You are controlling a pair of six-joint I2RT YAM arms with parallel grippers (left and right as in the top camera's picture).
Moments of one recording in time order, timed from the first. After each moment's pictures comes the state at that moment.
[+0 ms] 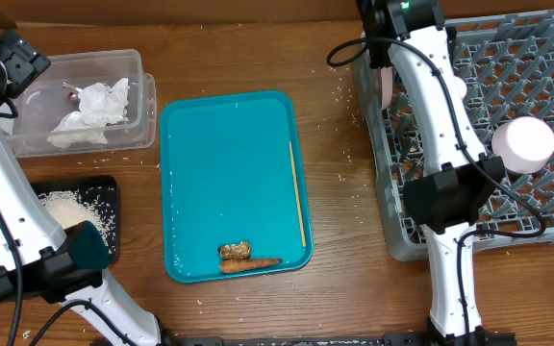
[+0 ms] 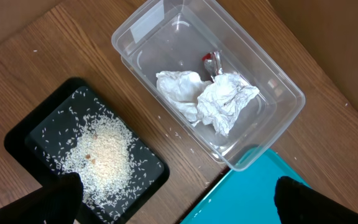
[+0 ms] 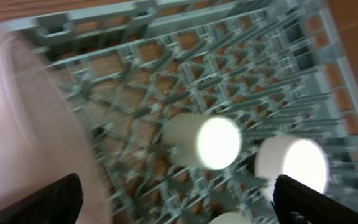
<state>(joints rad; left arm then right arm) 0.37 2.01 2.64 -1.69 -0.15 -0.51 0.27 2.42 2.72 -1.59 0.63 0.43</state>
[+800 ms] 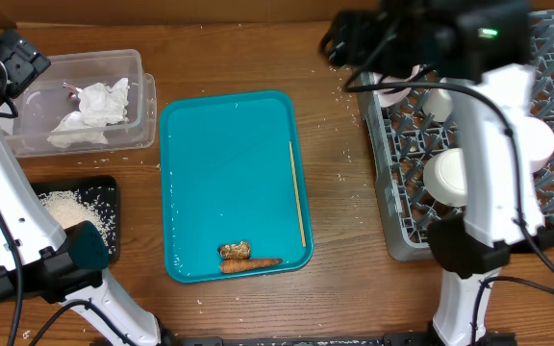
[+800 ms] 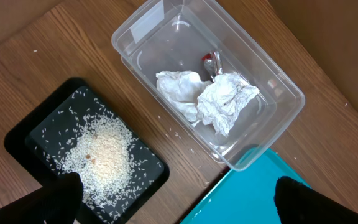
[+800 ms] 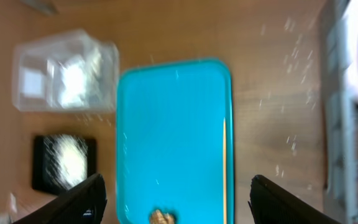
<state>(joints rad) 0.37 2.01 2.64 -1.69 -0.15 -0.51 0.37 2.09 2.71 -1.61 -0.27 0.44</state>
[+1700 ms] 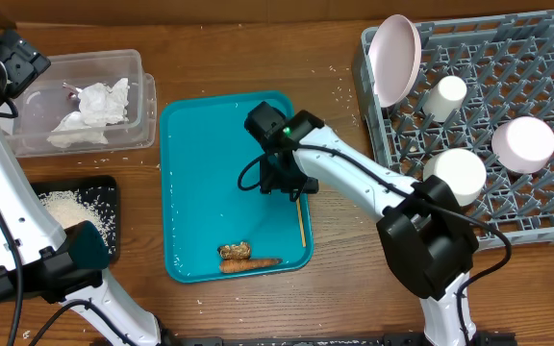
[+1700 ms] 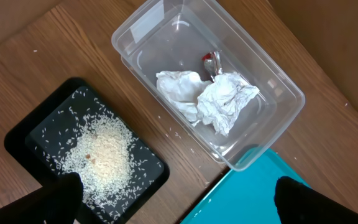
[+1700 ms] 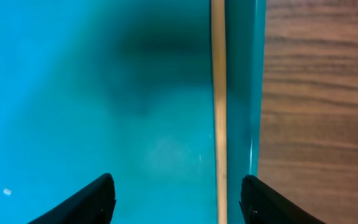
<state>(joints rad) 0.37 2.01 2.64 -1.69 -0.15 -0.51 0.71 2.11 1.66 -1.03 -0.01 0.71</state>
